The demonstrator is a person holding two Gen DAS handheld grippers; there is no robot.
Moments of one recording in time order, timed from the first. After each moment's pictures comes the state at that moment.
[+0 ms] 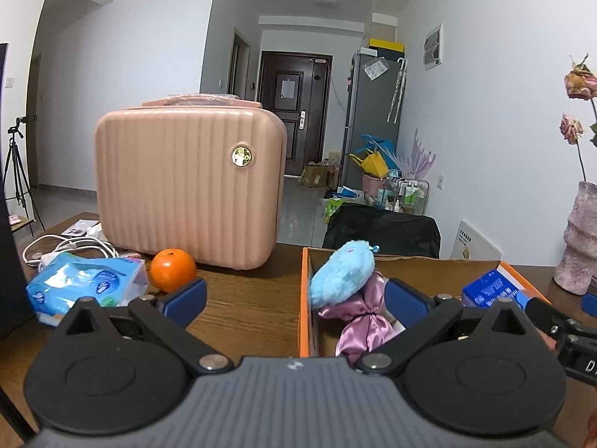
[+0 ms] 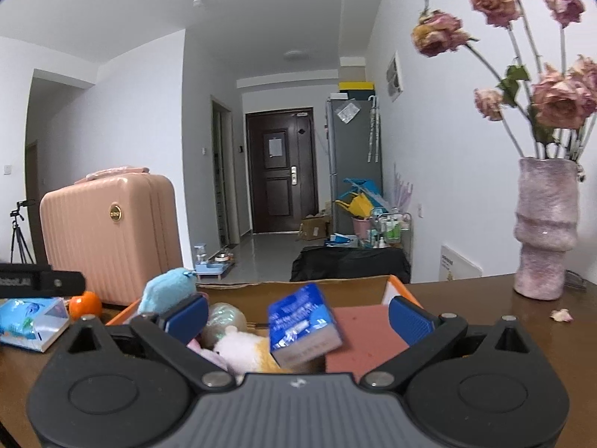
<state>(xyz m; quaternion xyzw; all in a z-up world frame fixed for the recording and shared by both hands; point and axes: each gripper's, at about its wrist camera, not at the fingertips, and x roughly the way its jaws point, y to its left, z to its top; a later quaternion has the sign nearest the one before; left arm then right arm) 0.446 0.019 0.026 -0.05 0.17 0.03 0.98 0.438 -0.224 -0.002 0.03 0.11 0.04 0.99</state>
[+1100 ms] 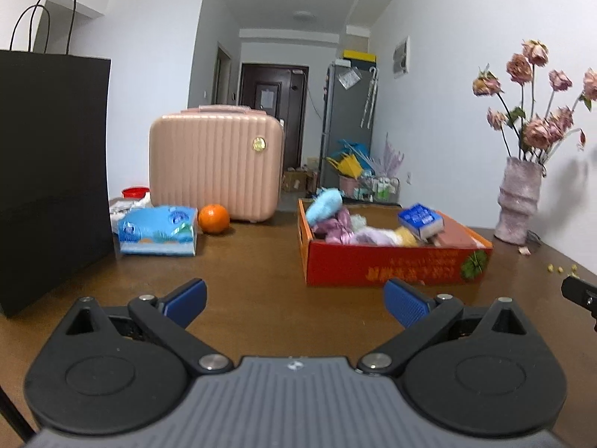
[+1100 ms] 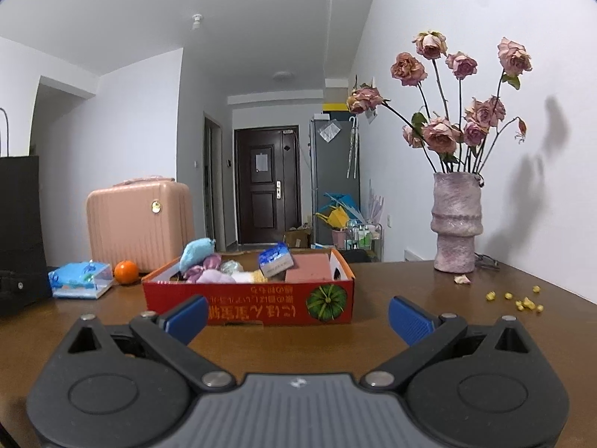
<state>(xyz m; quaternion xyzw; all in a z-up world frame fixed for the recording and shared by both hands) 0.203 0.037 0.013 -0.03 0.15 0.00 0.99 0.185 -0.257 -0.006 0.02 0.09 0.02 1.00</state>
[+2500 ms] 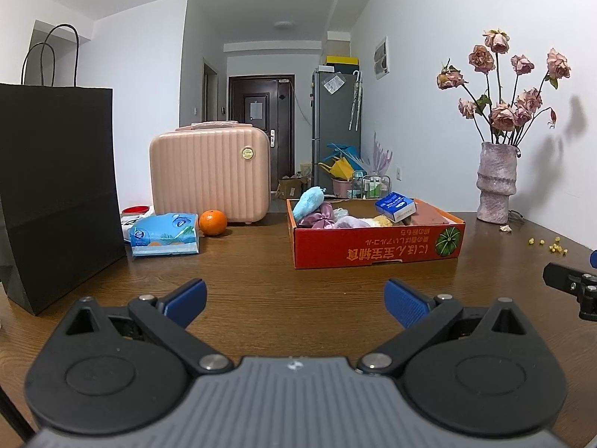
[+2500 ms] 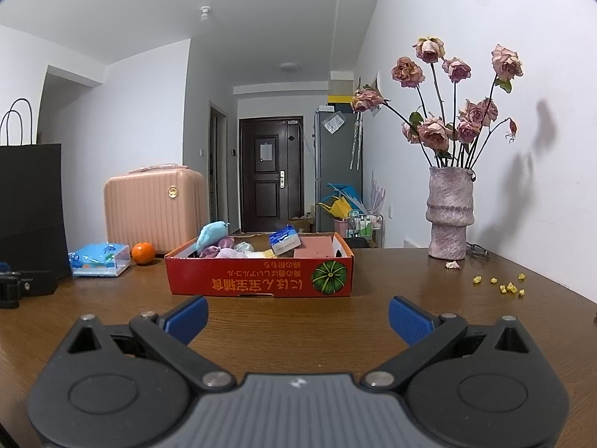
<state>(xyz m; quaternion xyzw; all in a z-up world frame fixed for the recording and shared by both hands) 0.131 0.017 0.010 0.01 0.14 -0.01 0.99 0.123 -0.250 -0.006 0.01 0.10 0.02 0.99</state>
